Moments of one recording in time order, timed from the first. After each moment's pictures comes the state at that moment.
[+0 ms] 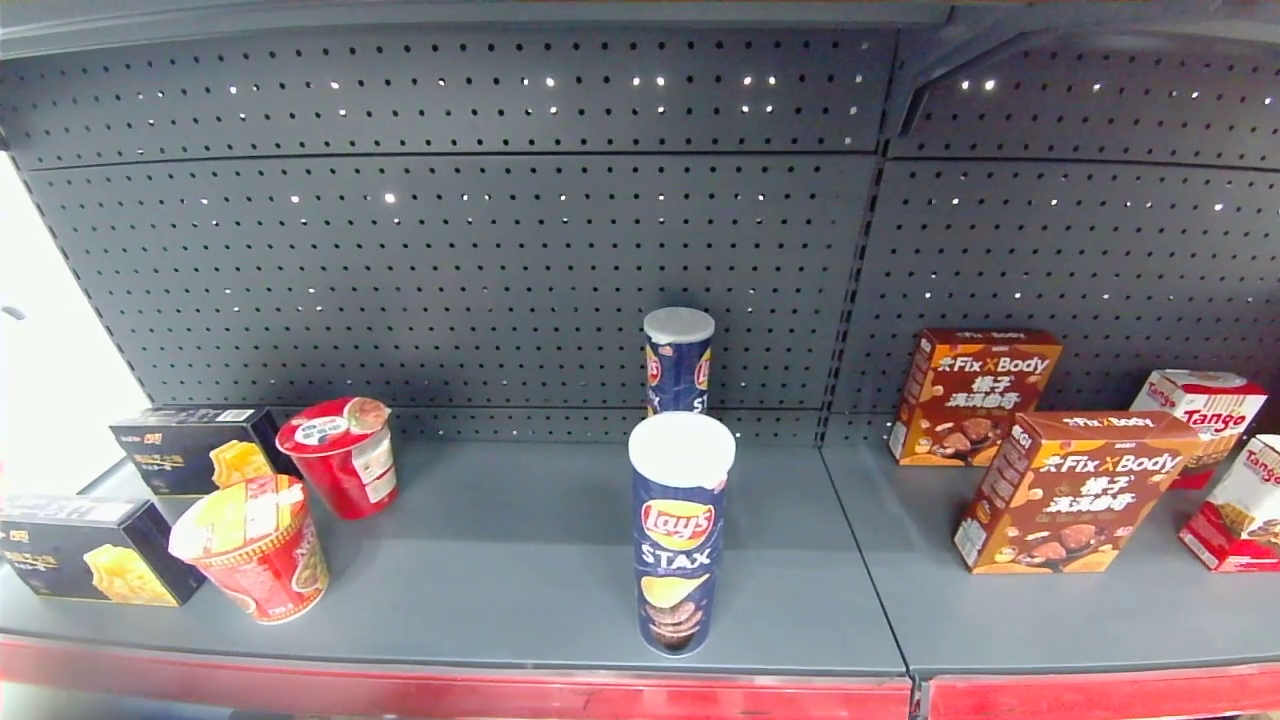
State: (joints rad) left arm -0.07 0.09 0.00 0.00 0.03 -0.01; right arm 0.00 0.00 0.00 0.00 0.02 0.01
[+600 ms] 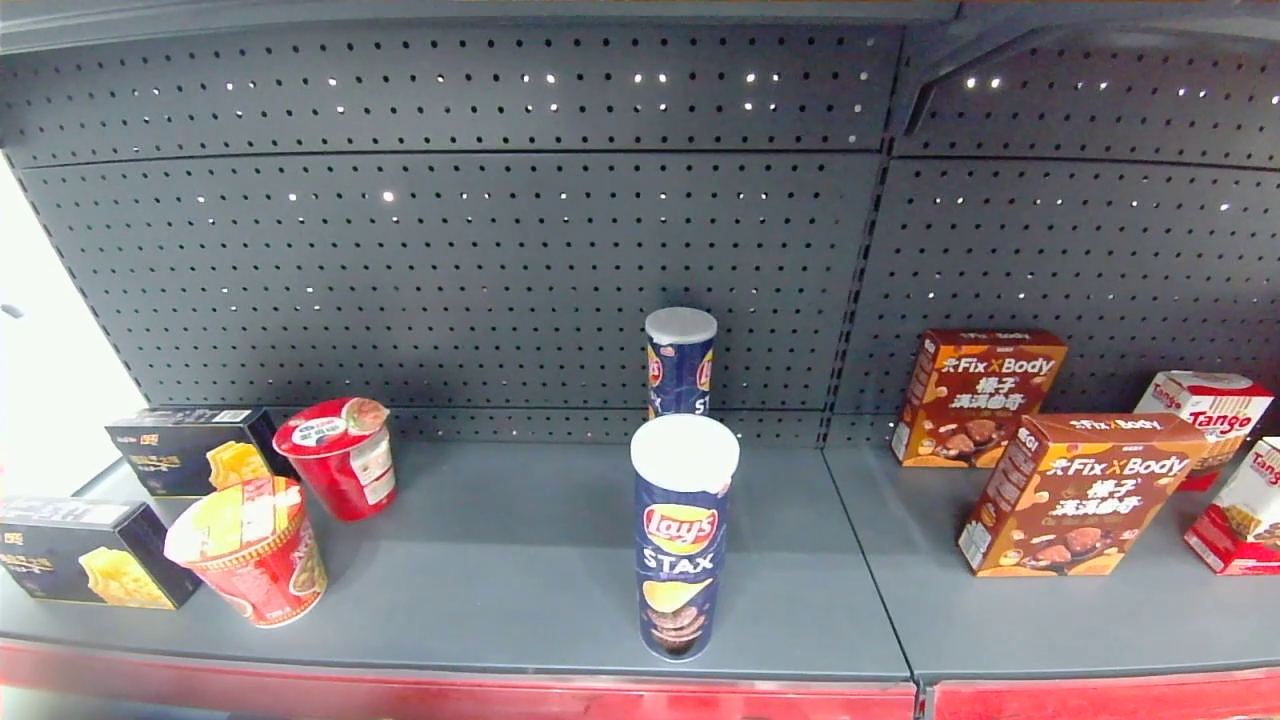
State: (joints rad) left arm -0.07 0.09 0.00 0.00 0.03 -0.01; right arm 0.00 0.00 0.00 0.00 0.02 0.01
